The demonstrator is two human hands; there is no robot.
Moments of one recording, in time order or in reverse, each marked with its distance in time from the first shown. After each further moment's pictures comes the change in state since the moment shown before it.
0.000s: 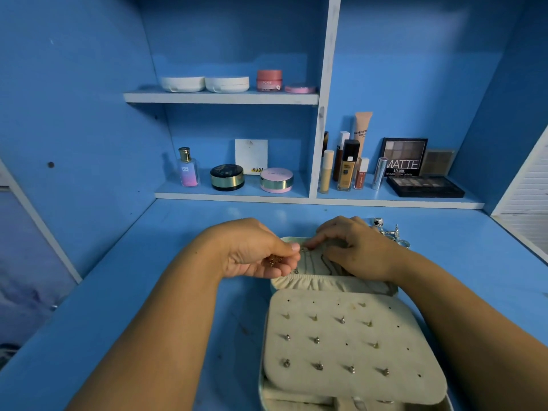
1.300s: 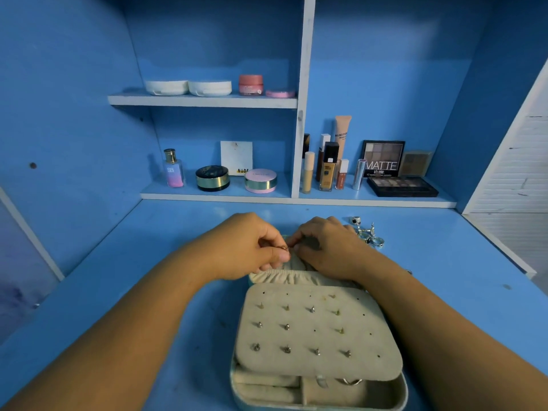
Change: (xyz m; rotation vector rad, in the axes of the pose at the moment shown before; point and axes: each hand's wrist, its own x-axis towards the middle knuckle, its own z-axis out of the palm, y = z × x) left_hand -0.005 -0.006 0.011 0.579 0.129 0.469; right_hand -0.002 0.001 0.007 -0.135 0.090 0.012
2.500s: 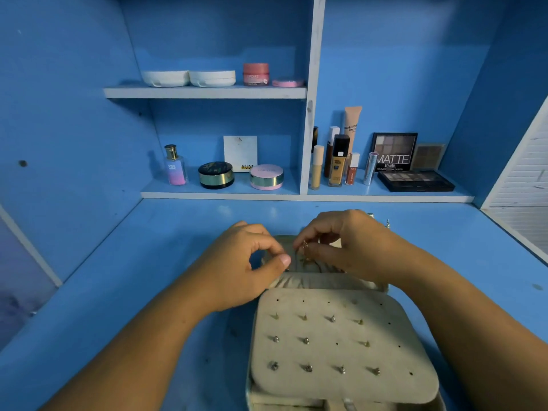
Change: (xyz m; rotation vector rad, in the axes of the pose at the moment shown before) left_hand -0.009 -0.045 0.016 0.131 0.278 0.268; right_hand -0.012 -0.017 -0.024 0.240 -0.016 -0.166
